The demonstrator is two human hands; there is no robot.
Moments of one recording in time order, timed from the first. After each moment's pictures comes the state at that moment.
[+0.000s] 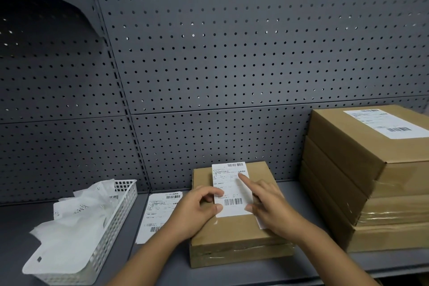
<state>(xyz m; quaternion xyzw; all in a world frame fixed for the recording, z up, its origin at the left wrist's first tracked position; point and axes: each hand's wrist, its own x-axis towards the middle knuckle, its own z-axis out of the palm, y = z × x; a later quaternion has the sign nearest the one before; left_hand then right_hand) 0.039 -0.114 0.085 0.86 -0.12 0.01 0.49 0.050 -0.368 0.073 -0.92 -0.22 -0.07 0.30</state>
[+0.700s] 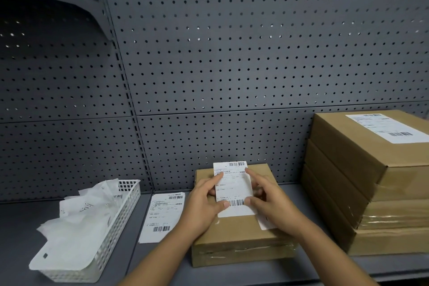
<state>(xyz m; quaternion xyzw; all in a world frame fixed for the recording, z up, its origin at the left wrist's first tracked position) 0.053 -0.133 0.077 0.85 -0.09 0.07 0.51 0.058 -0.364 0.081 -0.87 -0.17 -0.05 0.46</state>
